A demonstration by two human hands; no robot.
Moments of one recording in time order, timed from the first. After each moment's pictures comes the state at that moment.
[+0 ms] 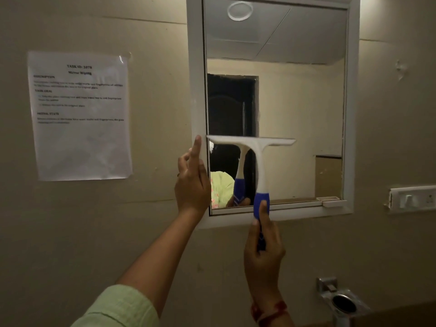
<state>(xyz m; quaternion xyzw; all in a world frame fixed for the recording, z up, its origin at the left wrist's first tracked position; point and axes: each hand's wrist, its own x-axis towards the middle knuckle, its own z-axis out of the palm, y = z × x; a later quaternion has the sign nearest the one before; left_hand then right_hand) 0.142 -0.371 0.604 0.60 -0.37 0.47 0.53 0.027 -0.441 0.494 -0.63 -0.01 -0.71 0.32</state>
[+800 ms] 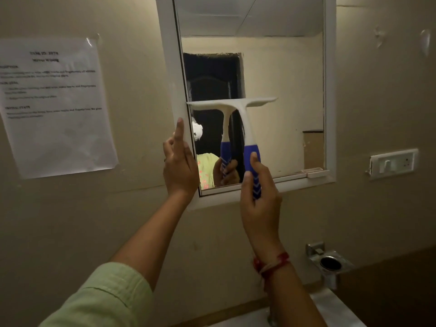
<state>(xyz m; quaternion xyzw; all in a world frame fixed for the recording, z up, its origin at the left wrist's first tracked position) 0.137 -0.370 0.604 0.62 -0.37 0.45 0.52 0.002 -0.441 0.540 -0.64 0.01 -0.68 0.37</state>
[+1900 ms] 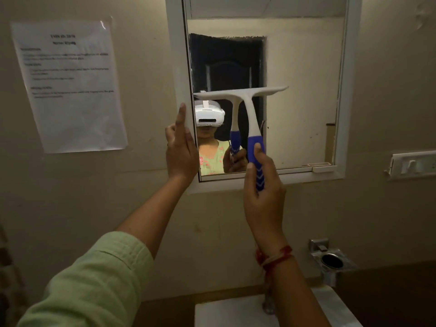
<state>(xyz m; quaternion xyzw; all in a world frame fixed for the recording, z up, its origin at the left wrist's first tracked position) 0.137 -0.372 0.606 0.62 -0.35 0.48 0.51 -0.011 -0.460 0.534 -0.65 -0.03 -0.66 0.38</state>
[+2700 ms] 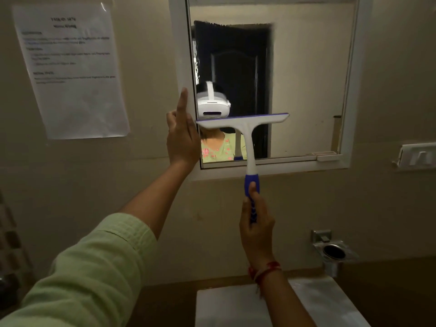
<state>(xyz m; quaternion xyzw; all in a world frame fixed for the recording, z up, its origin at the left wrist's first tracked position) 0.141 -0.374 0.605 0.62 -0.34 0.48 0.52 0.003 -0.458 0.447 -0.67 -0.04 -0.64 0.38</state>
